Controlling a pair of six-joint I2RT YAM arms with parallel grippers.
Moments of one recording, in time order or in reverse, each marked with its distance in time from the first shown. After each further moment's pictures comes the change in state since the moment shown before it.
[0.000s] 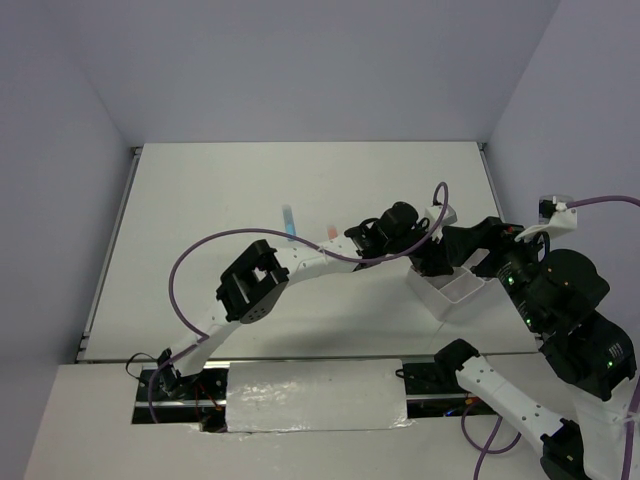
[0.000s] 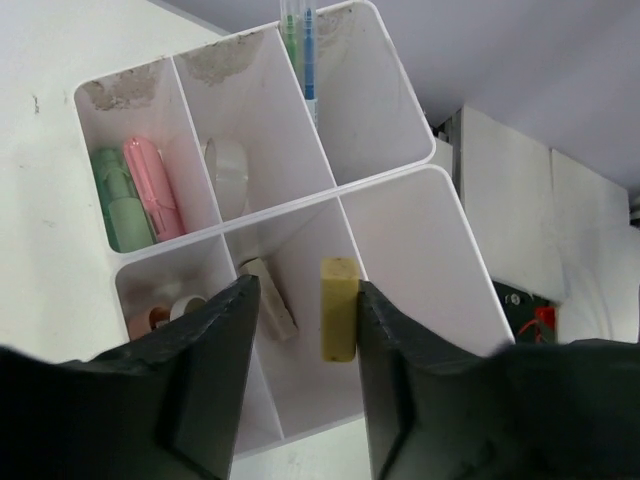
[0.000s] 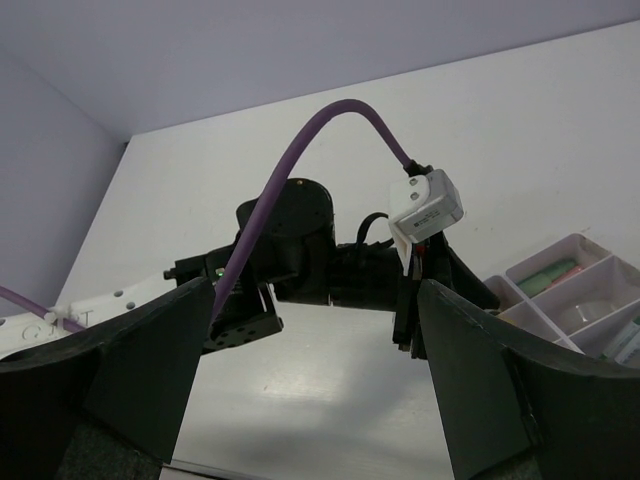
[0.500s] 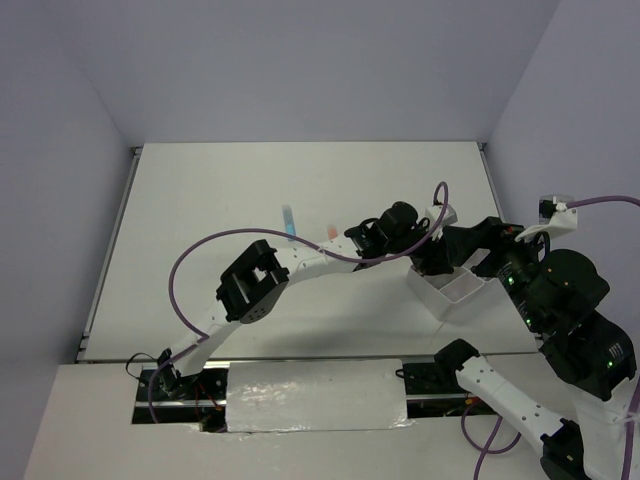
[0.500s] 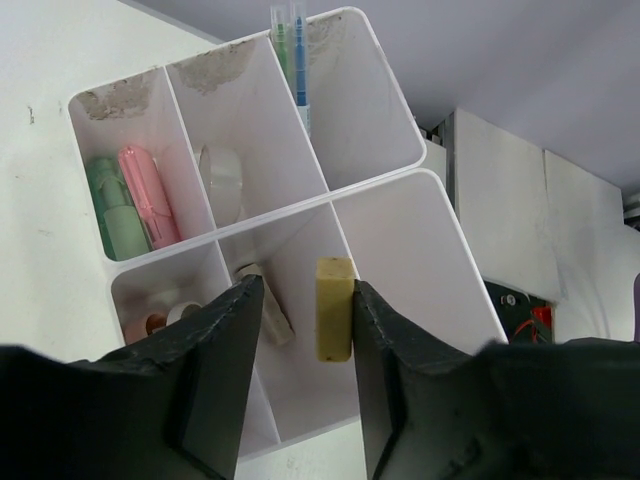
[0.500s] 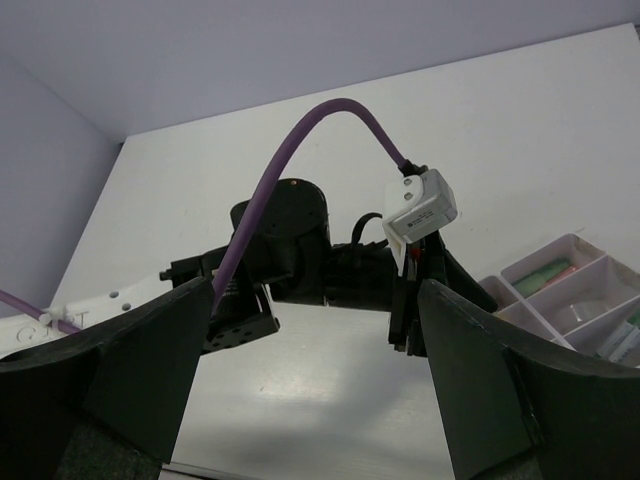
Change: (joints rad) left arm 0.000 0.000 -0.002 0.019 0.010 0.000; right arm 0.000 0.000 0.000 -0.001 0.008 -0.006
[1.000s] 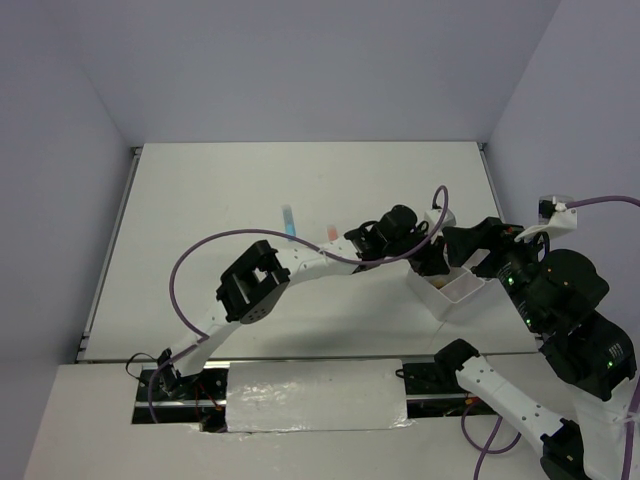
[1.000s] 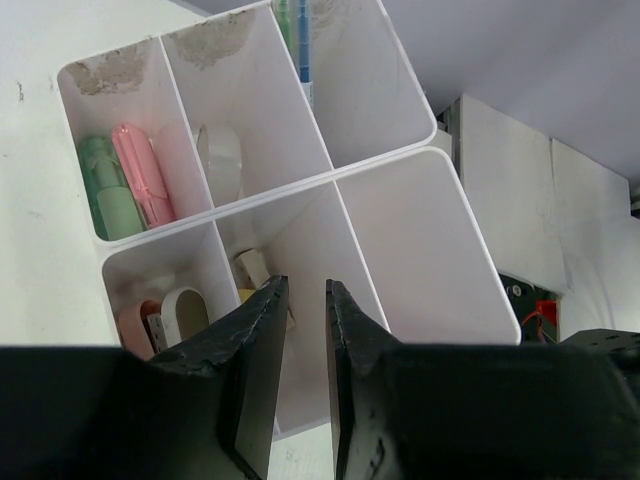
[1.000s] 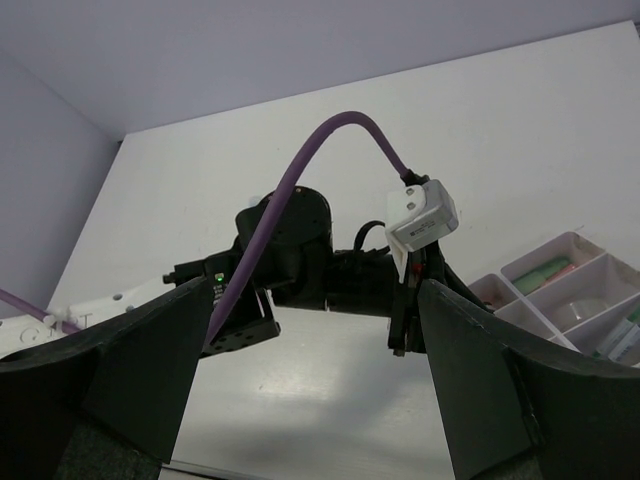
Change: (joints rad) left arm -0.003 0.000 -0.026 0.006 -0.001 0.002; right arm 0.000 0.000 0.000 -0.006 -0.001 0.000
